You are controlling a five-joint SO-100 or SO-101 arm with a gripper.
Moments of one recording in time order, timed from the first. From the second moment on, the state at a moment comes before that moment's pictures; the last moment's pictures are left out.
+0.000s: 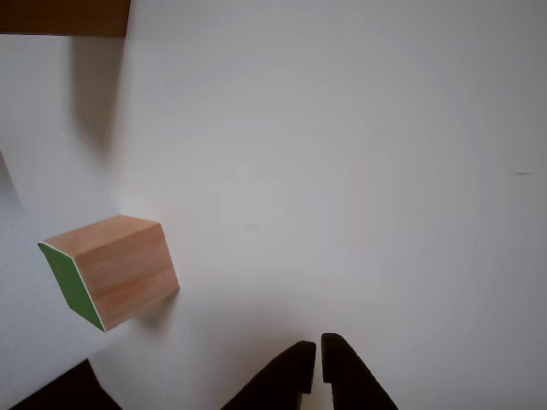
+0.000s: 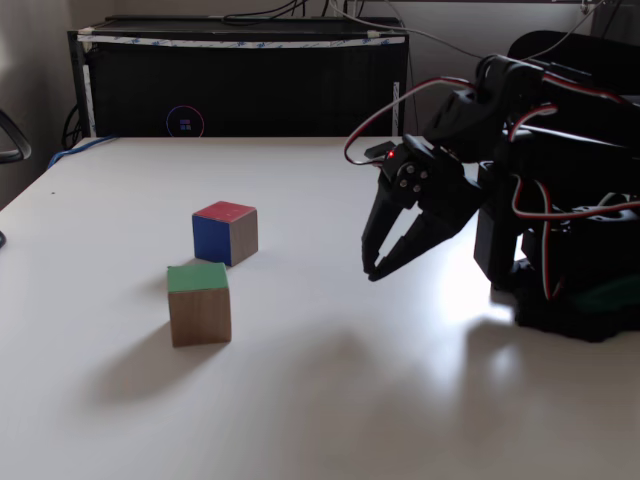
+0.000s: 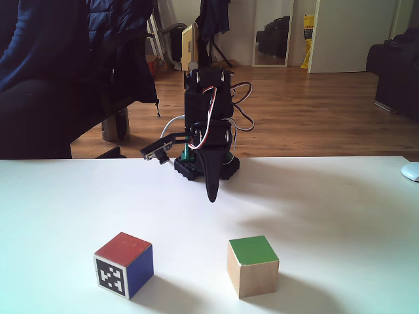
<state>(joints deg) 11.9 188.2 171.3 73.9 -4.0</state>
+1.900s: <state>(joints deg) 0.4 84.1 85.1 79.9 -0.4</state>
